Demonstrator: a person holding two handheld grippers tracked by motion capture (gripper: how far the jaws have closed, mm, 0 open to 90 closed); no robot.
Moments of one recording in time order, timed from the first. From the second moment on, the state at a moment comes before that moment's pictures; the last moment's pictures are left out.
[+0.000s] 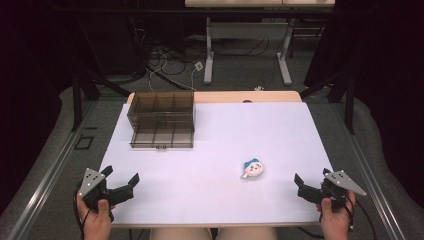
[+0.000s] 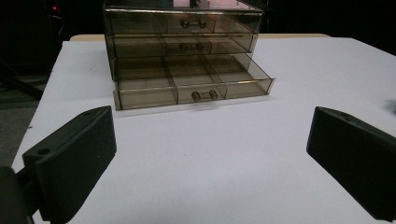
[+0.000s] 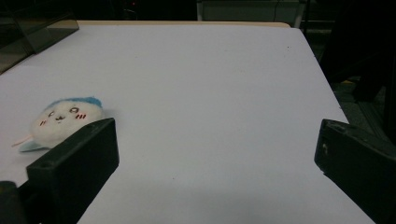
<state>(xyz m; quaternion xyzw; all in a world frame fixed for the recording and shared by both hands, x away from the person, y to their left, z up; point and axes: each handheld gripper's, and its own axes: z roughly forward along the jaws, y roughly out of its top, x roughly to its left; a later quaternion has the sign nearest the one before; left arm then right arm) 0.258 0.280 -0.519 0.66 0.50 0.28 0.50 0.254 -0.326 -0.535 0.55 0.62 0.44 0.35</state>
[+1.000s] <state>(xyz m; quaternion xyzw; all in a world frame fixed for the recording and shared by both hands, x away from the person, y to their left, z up) 0.274 0.249 -0.527 0.67 0.49 0.28 0.48 0.257 -0.320 -0.539 0.55 0.62 0.43 0.34</state>
